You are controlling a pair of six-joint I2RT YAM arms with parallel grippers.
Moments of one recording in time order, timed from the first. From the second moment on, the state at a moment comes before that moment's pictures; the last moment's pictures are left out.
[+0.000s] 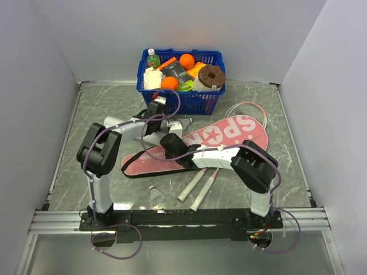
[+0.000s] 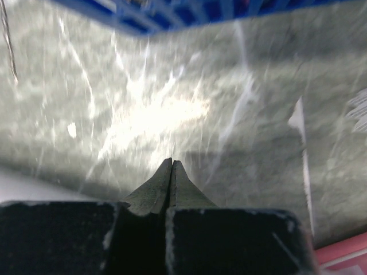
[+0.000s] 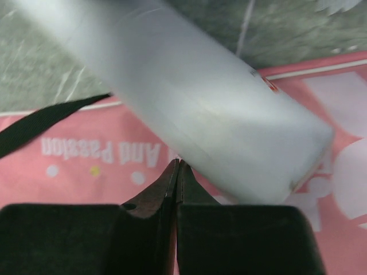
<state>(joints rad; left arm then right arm) -0.48 1.94 1.26 -0.10 -0.36 -0.13 0.99 1.87 1.11 0.01 0.43 0.62</state>
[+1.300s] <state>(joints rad) -0.64 1.38 0.88 -0.16 -0.28 0.25 0.95 1.26 0.90 -0.29 0.26 0.51</state>
